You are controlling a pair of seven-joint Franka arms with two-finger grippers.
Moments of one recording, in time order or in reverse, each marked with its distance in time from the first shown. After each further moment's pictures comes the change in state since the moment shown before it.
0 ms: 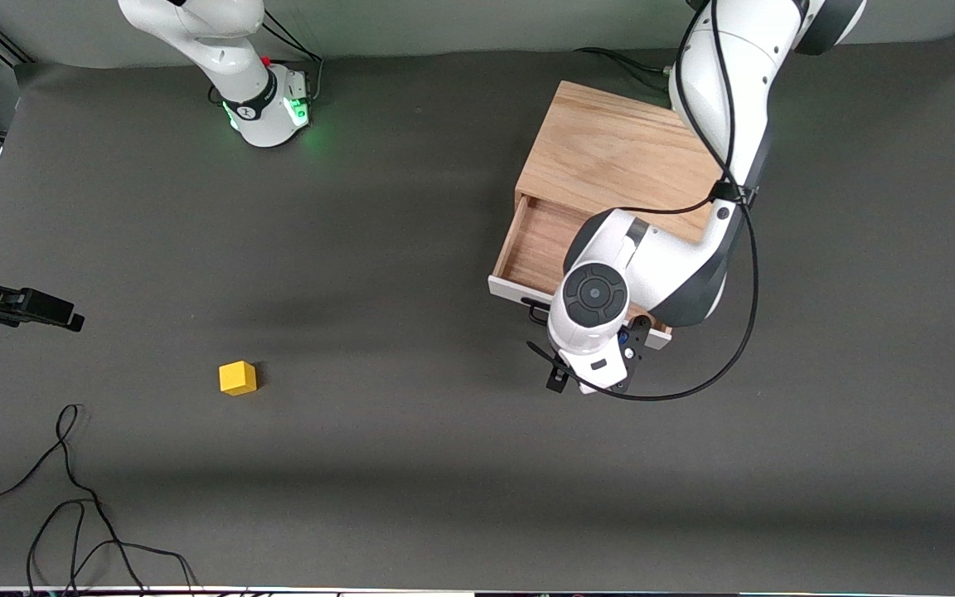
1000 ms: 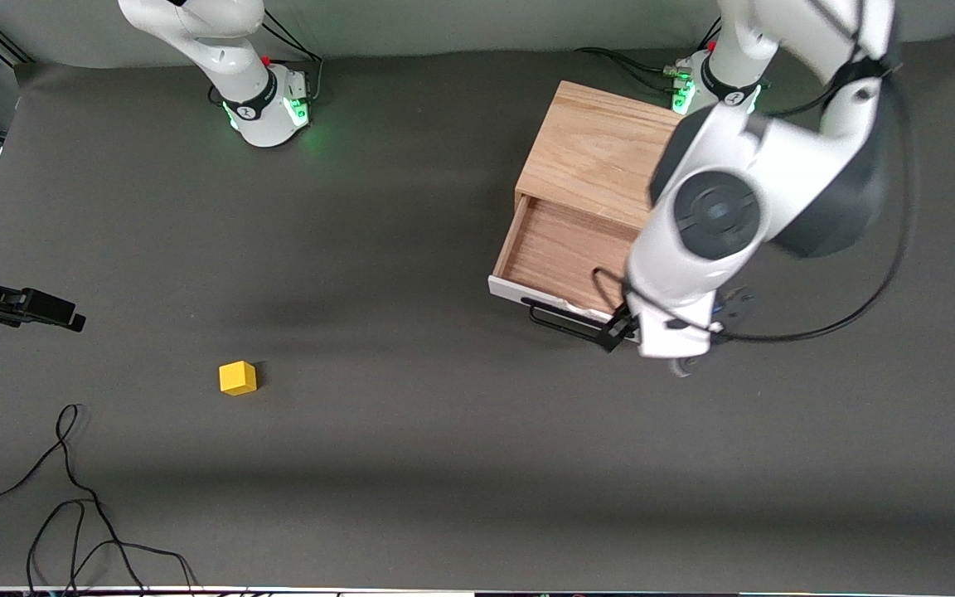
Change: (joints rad) left arm 0.103 -0.254 0.008 0.119 0.003 -0.424 0.560; right arm 0.000 0.003 0.002 -0.001 0.000 0.000 0.000
